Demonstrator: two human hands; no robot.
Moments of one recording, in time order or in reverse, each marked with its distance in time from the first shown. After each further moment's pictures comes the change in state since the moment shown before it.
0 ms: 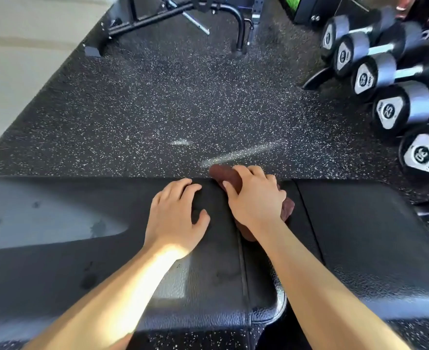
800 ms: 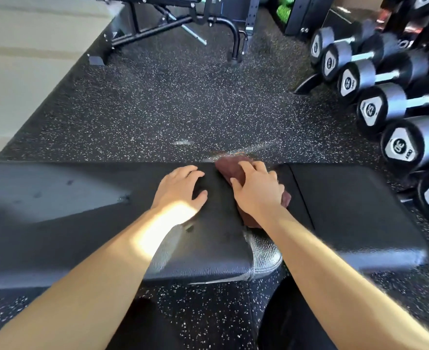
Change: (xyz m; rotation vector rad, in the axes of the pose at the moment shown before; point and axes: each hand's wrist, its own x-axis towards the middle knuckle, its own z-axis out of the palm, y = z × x) left_hand -0.005 -0.018 -0.020 -0.019 -0.162 0.075; right_hand -0.044 -0.007 -0.021 -0.009 -0.100 0.045
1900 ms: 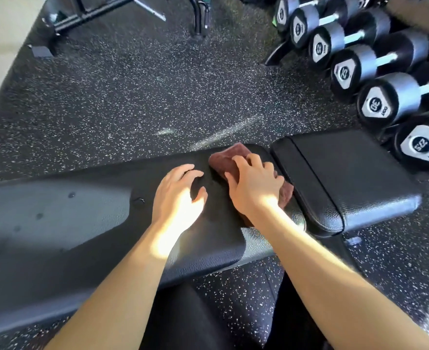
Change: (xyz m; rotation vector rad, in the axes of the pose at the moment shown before) left_hand -0.027 -0.035 -0.005 -0.186 0.159 0.104; right_hand -0.040 -0.054 0.020 -0.111 0.088 0.145
